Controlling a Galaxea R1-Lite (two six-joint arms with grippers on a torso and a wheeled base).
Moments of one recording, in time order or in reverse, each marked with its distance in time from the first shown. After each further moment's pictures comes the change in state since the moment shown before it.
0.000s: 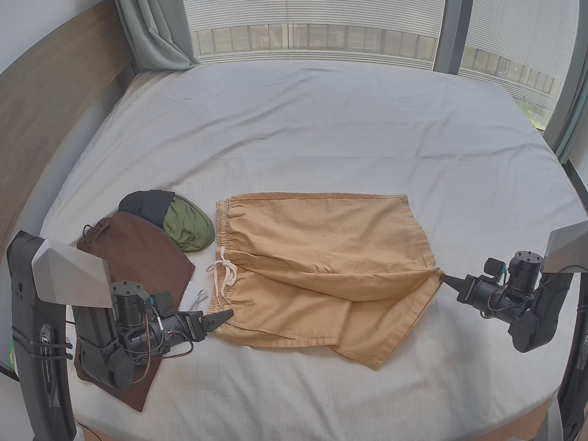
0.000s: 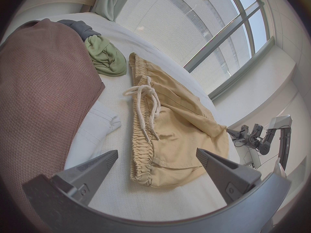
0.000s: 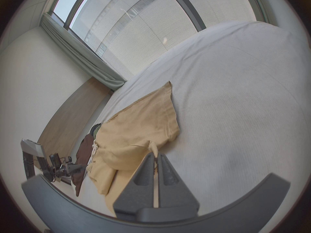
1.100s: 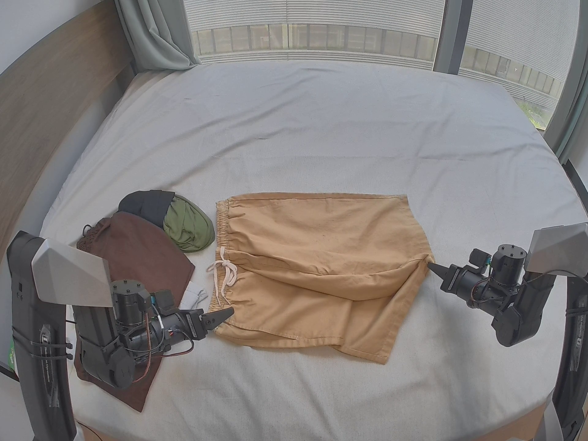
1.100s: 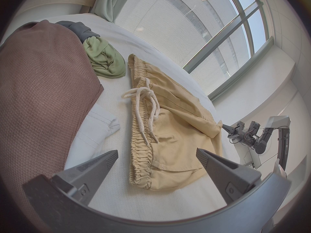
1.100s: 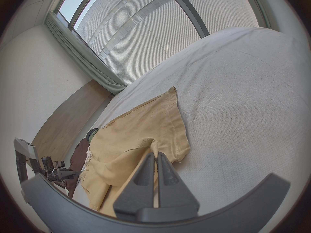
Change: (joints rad) left arm -0.001 0.000 -0.011 0.000 0.001 0.000; right arm 0.070 0.074 -0.153 -0.002 -0.099 0.017
